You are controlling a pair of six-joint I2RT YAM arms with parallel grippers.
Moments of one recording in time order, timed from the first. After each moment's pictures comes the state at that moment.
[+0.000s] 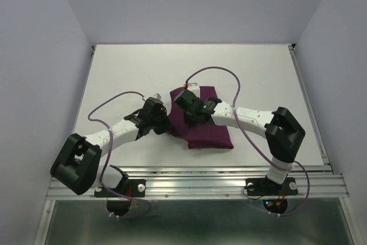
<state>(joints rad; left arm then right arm) -0.57 1.32 0.62 -0.18 0.09 -0.89 0.96 1.78 1.33 -0.52 0.38 0.70</state>
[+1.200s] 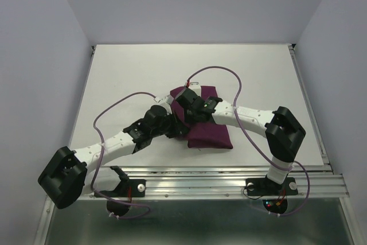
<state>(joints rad) -0.75 1.15 0.53 0.06 0.18 -0.93 0.94 1.78 1.33 -0.51 0.37 0.72</state>
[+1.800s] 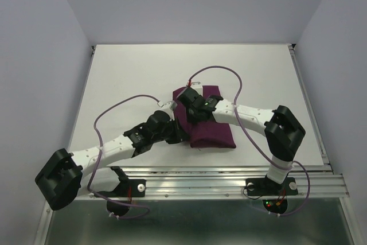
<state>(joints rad) -0.84 1.13 0.51 0.02 0.13 -0.88 0.92 1.79 1.33 -0.54 0.36 0.71</state>
